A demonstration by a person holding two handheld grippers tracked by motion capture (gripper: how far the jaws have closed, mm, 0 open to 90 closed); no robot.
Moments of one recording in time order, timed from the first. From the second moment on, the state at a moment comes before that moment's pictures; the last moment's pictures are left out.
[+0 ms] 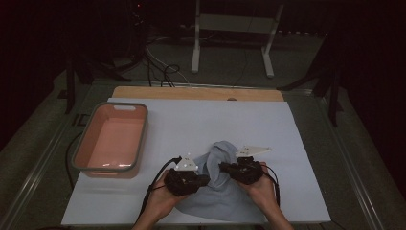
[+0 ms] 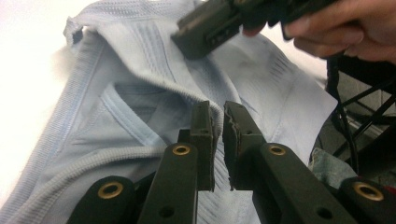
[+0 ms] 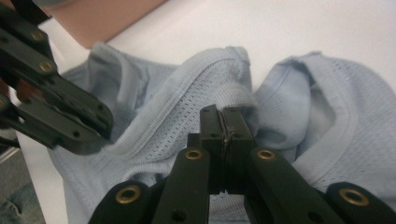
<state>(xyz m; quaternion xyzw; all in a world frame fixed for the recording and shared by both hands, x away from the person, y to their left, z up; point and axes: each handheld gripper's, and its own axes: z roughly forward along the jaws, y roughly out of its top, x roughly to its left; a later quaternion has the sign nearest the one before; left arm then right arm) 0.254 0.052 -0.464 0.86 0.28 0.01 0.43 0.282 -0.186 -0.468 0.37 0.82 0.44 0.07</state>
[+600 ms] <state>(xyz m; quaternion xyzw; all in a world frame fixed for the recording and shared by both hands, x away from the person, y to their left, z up) 0.290 0.060 -0.442 0.83 0.33 0.09 0.44 0.257 -0.193 -0.446 0.33 0.82 0.46 0.09</state>
